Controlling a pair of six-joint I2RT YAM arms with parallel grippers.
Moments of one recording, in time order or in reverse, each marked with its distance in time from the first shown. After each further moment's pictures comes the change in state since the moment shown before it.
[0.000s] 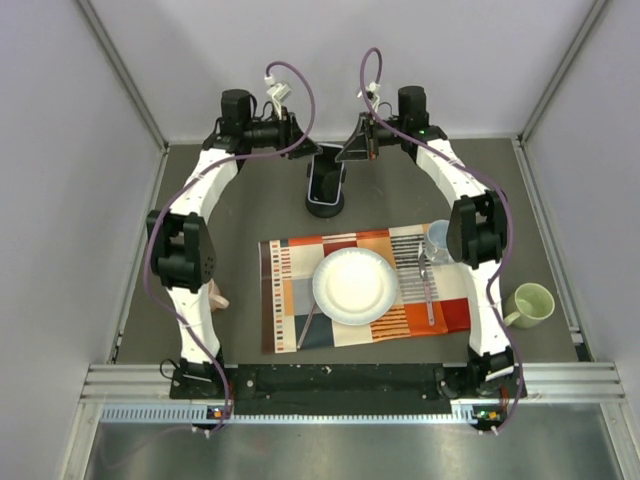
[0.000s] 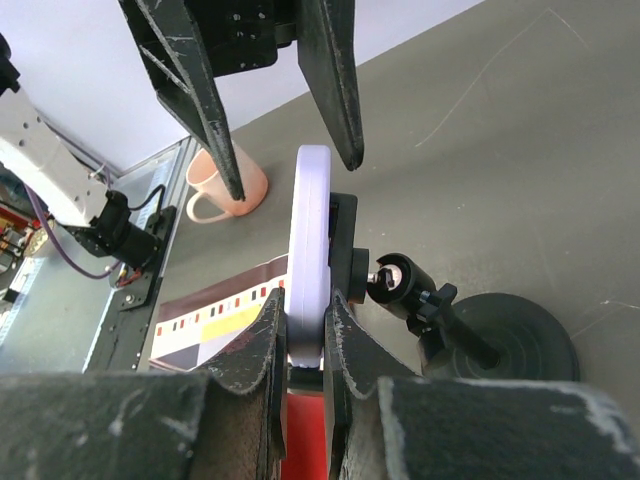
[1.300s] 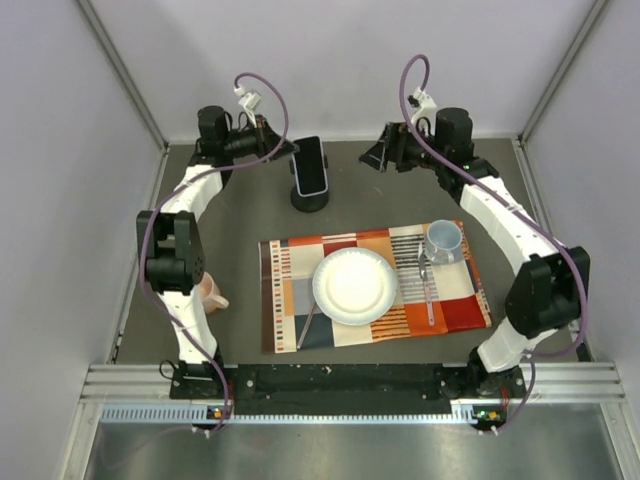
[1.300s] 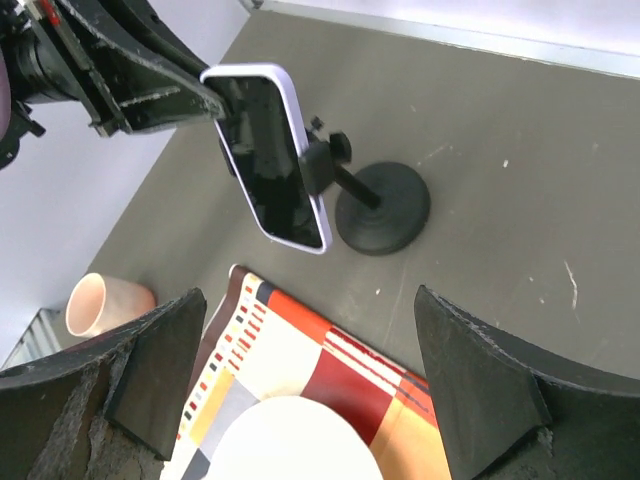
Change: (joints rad) left arm 0.103 -0.038 -0.252 0.407 0.030 -0.170; right arm 0.012 -0.684 -0.708 0.061 0.799 0.200
